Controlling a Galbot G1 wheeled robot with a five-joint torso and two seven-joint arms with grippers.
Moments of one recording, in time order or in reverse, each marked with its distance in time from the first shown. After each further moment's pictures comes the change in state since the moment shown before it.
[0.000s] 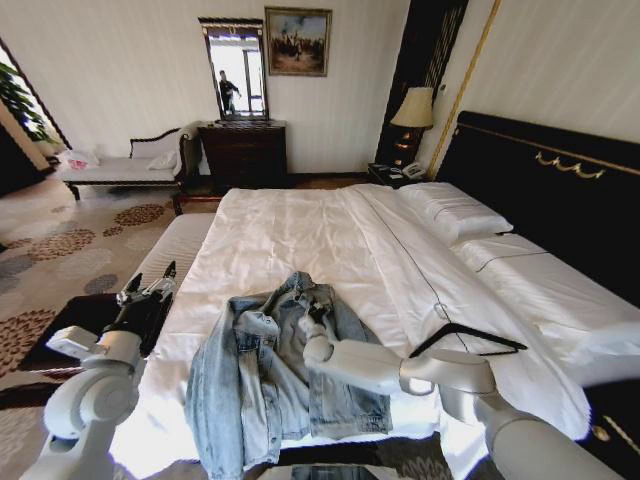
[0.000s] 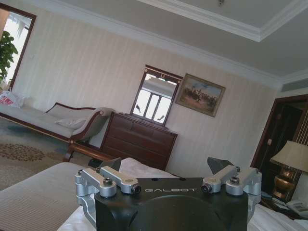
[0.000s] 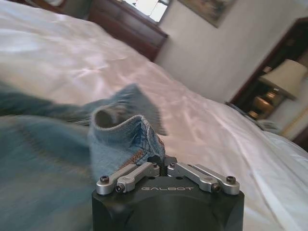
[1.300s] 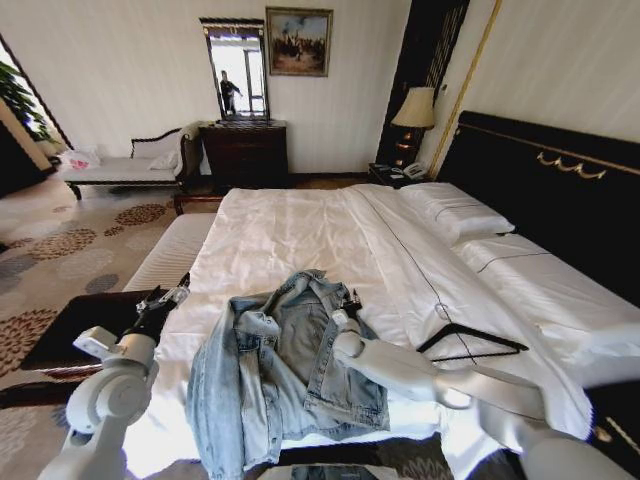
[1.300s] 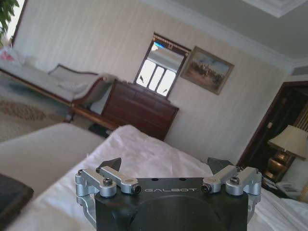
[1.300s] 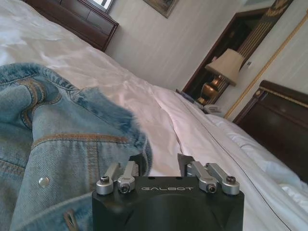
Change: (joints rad) left arm -0.014 -0.007 0.057 0.057 -0.083 0.070 -0.035; right arm -0.104 -0.258 0.155 0.197 -0.080 -0.007 0.086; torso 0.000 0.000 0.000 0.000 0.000
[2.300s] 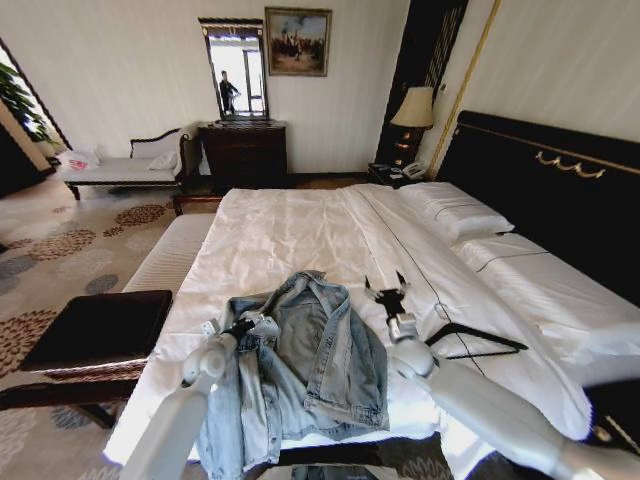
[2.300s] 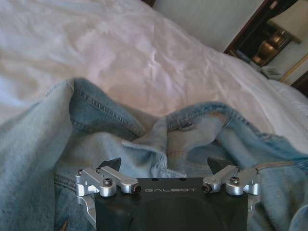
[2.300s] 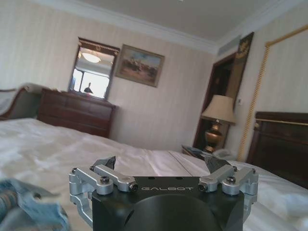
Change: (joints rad) left arm -0.334 -0.029 0.525 0.547 0.036 0.108 -0.026; right arm -0.520 -0.322 0.659 0.416 -0.277 0.318 -0.344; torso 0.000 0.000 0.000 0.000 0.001
